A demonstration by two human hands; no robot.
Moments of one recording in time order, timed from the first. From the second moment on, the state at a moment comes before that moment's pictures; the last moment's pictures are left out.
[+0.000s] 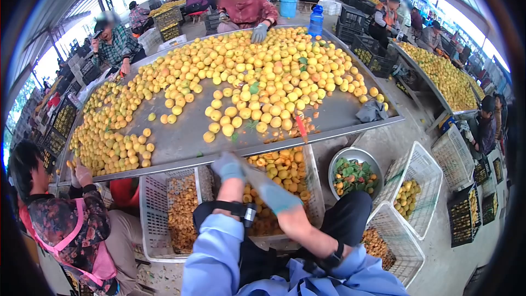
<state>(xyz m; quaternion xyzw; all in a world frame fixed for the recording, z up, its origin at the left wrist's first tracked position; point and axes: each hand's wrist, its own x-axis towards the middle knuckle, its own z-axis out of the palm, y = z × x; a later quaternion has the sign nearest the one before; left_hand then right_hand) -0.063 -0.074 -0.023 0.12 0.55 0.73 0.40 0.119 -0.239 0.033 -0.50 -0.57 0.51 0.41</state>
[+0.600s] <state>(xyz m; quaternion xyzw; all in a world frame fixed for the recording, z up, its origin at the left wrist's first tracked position) -0.042 -0.170 0.019 0.29 0.33 0.60 0.67 0.244 -0.092 0.076 -0.58 -0.59 -0.02 0.57</state>
